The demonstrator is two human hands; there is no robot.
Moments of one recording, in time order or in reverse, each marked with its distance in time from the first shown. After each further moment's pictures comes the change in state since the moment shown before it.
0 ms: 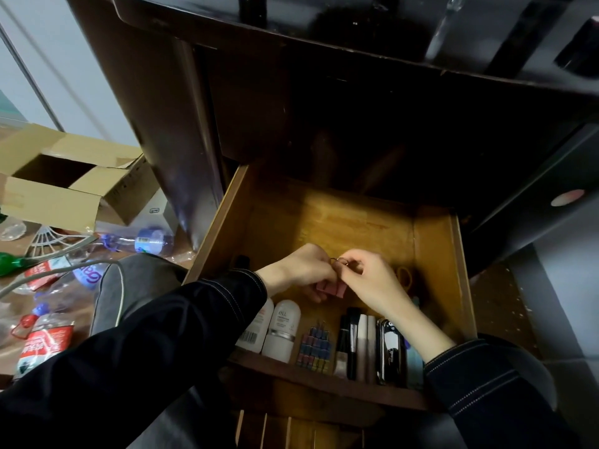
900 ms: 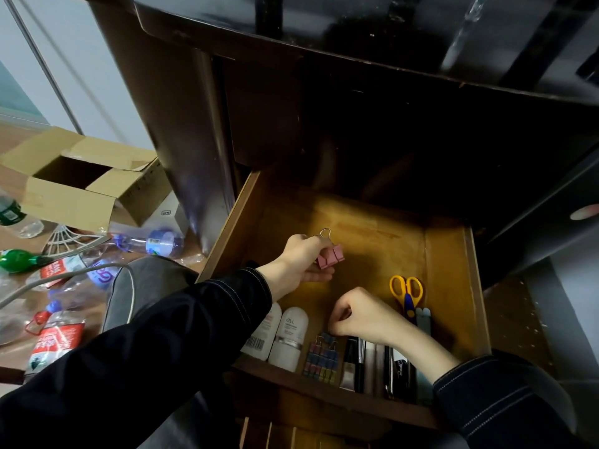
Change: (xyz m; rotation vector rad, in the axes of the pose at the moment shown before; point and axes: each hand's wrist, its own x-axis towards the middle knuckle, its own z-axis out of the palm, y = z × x) left_hand 0.009 0.000 -0.017 -0.668 0.292 -0.079; right_hand -0.007 0.002 0.019 -0.264 -0.503 0.064
